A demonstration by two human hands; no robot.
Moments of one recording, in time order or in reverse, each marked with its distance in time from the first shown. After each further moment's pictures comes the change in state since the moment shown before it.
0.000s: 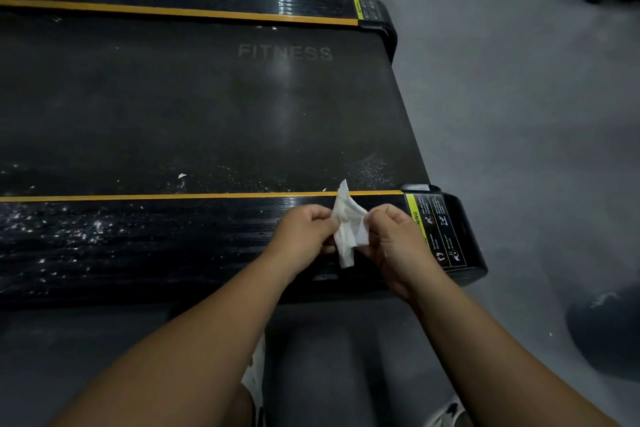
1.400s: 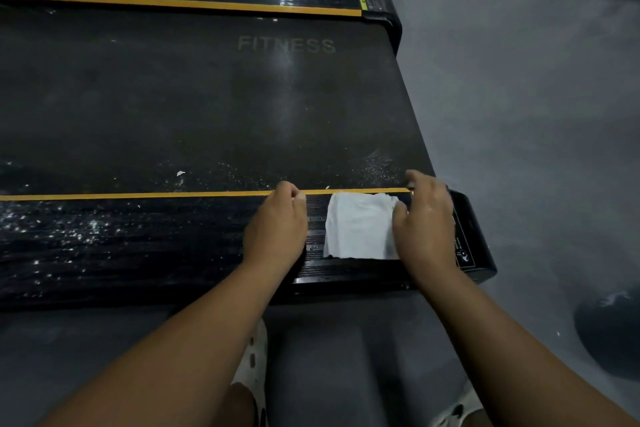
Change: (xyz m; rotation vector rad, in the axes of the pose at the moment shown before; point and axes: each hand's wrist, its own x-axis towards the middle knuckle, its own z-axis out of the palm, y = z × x) left_hand 0.011 -0.005 -0.025 0.687 0.420 0.216; right_hand 0.028 -0.002 -0.022 -1.062 0.445 -0.587
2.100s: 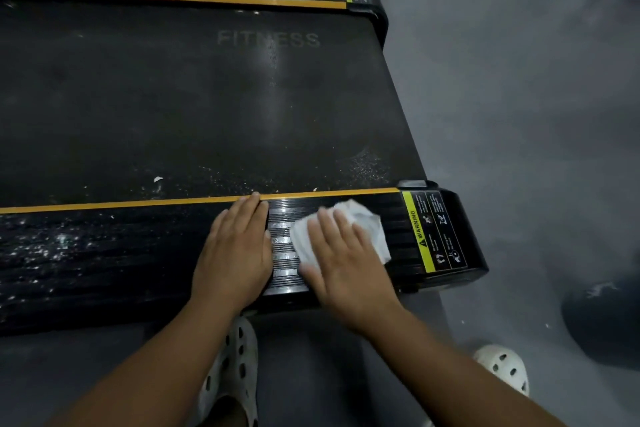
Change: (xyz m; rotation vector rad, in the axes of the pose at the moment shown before) left_hand -0.009 -0.063 0.001 0.427 -0.032 0.303; right_hand -0.061 -0.008 0.051 -0.328 -0.459 -0.511
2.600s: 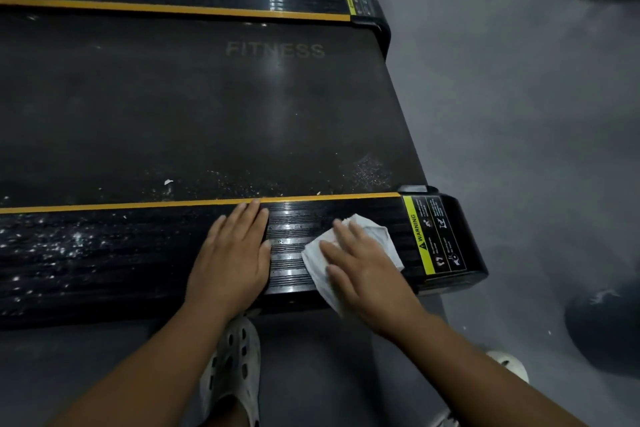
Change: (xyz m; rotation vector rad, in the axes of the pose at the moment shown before) left_hand -0.012 -0.015 -0.004 0.082 -0.040 0.044; right_hand -0.020 0.020 -0.026 0.159 -0.060 -0.056
